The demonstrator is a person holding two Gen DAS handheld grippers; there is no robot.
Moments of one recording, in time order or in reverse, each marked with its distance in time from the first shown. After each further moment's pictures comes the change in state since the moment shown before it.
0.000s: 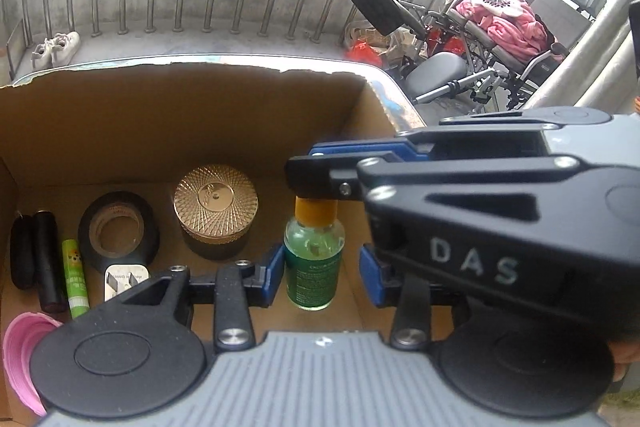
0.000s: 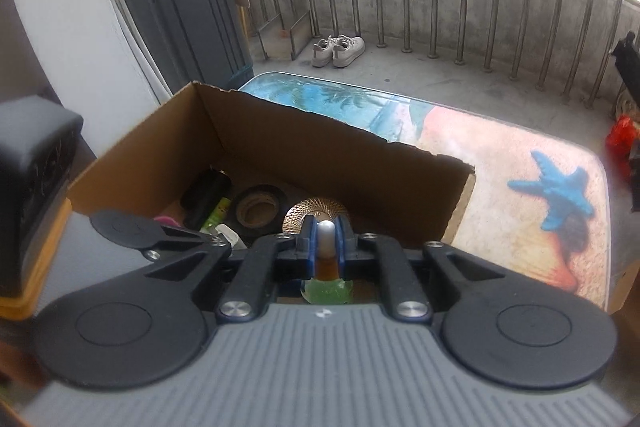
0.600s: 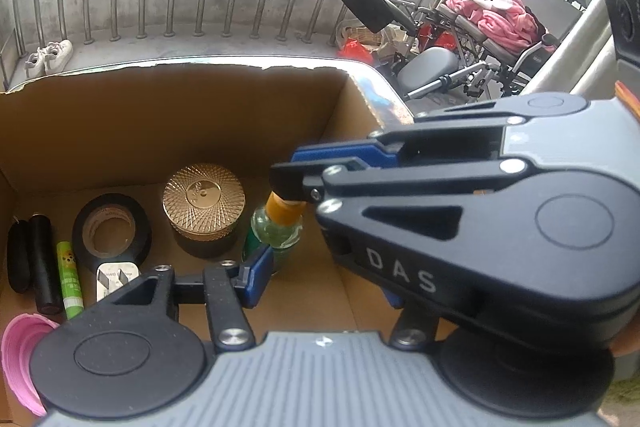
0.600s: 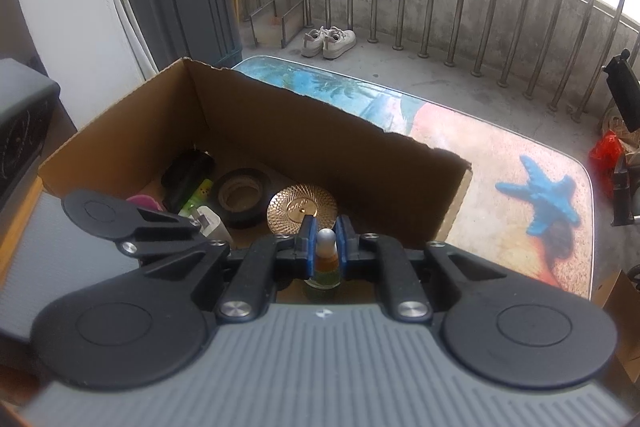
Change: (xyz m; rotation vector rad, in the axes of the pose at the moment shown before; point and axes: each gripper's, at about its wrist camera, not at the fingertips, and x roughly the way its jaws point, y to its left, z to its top) left arm -0.003 -0.009 -0.003 0.034 0.000 -0.006; right arm 0.016 0.013 -0.005 -0.059 0.024 -0.056
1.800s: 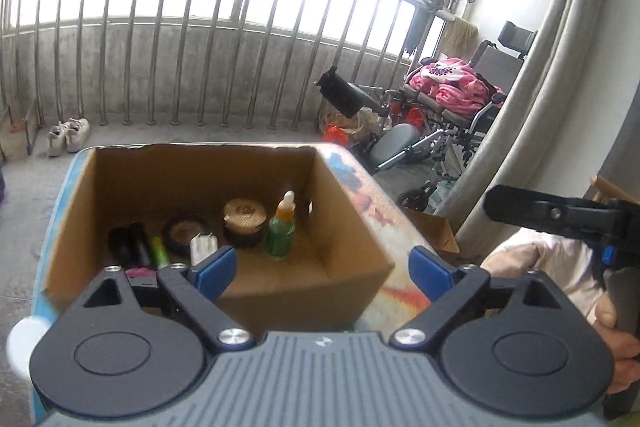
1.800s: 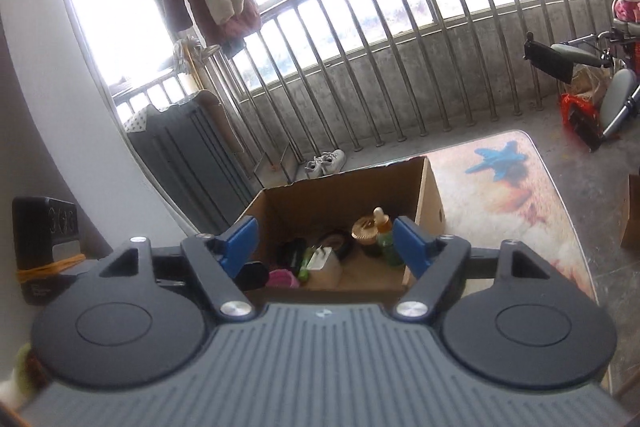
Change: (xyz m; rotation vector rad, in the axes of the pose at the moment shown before) left arm -0.181 -0.003 -0.091 0.081 -0.288 -0.011; right arm -0.235 0.064 -0.141 0.450 -0.449 0.032
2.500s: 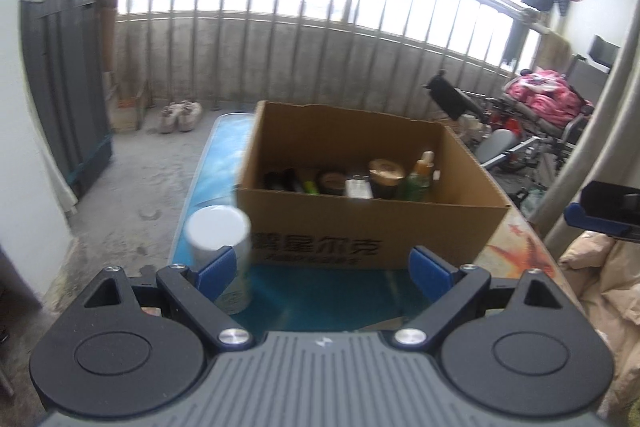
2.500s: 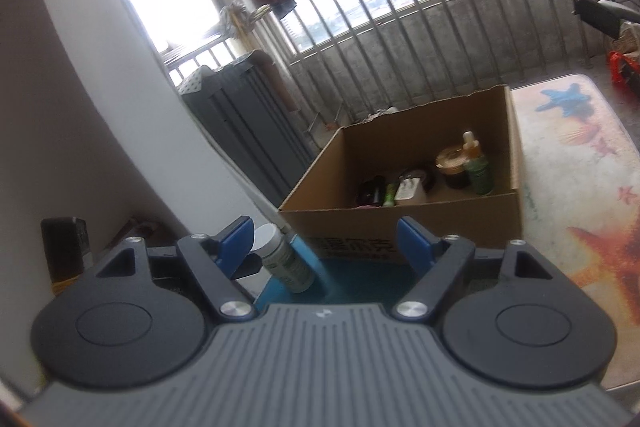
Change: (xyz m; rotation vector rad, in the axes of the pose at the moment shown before) left arm -0.084 0.065 -0.066 -0.106 -0.022 0.305; right arm 0.007 0.069 -0.049 0.010 0.135 0.171
